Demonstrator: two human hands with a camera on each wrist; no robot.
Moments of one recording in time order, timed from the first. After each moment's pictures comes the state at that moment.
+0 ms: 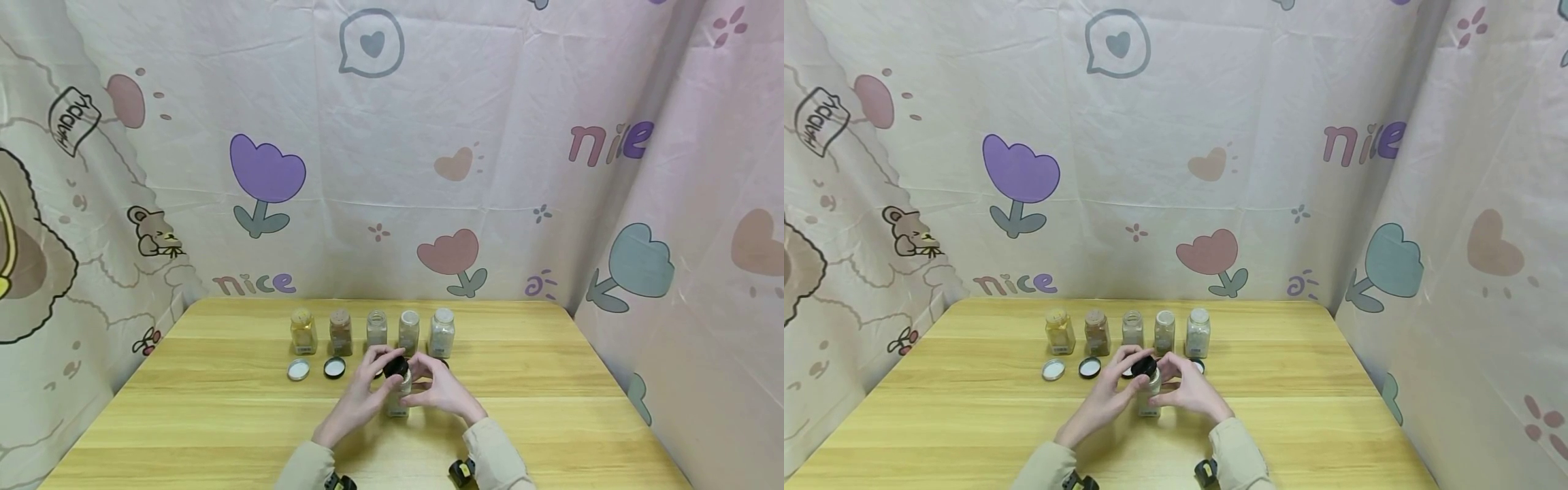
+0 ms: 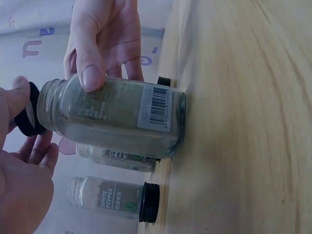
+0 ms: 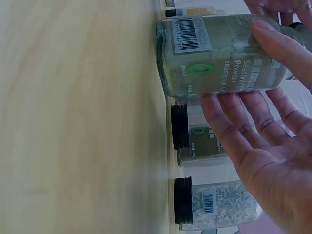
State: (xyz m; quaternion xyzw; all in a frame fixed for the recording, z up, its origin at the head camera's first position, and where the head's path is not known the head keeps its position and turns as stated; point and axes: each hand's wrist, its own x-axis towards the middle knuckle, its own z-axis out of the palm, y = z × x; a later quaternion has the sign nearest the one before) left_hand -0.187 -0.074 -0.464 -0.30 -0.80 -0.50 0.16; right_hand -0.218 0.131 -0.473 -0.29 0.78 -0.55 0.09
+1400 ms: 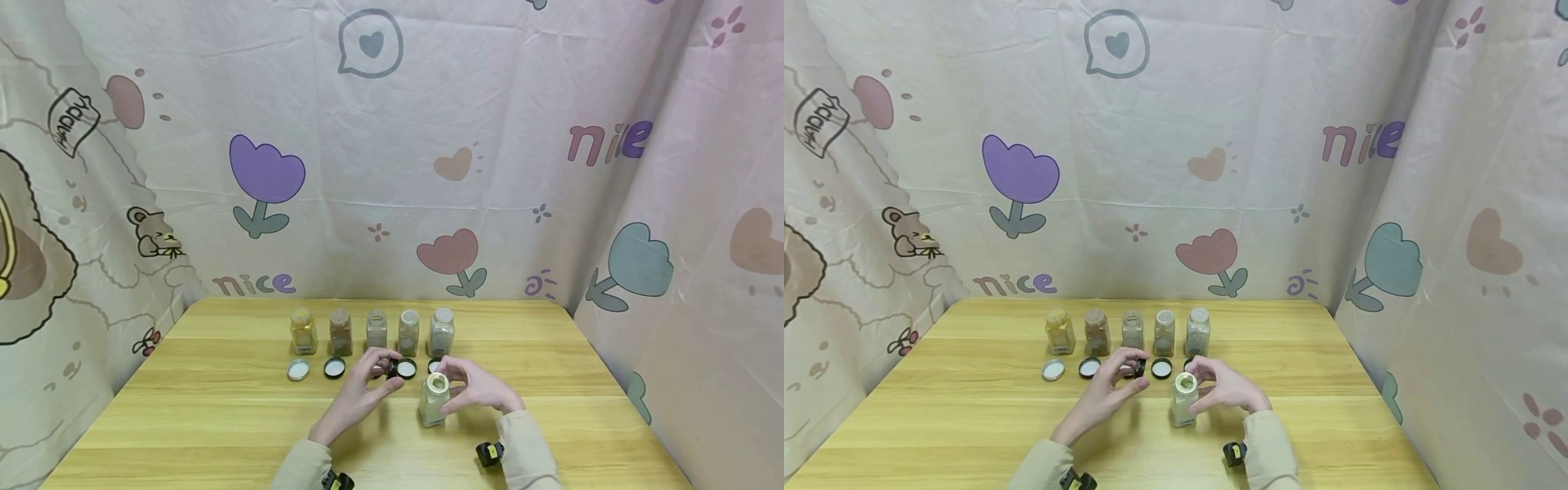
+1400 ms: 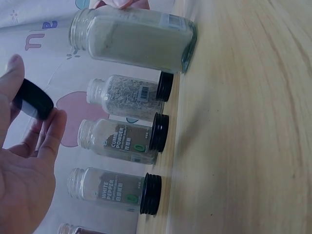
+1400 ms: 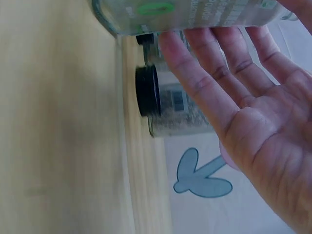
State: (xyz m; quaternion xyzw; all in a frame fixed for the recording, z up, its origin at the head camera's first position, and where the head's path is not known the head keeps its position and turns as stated) left_hand -0.191 -0.080 -0.464 -0.31 -0.78 -0.53 0.15; right_hand -0.227 0.197 -0.463 -0.32 0.74 -0.55 0.22
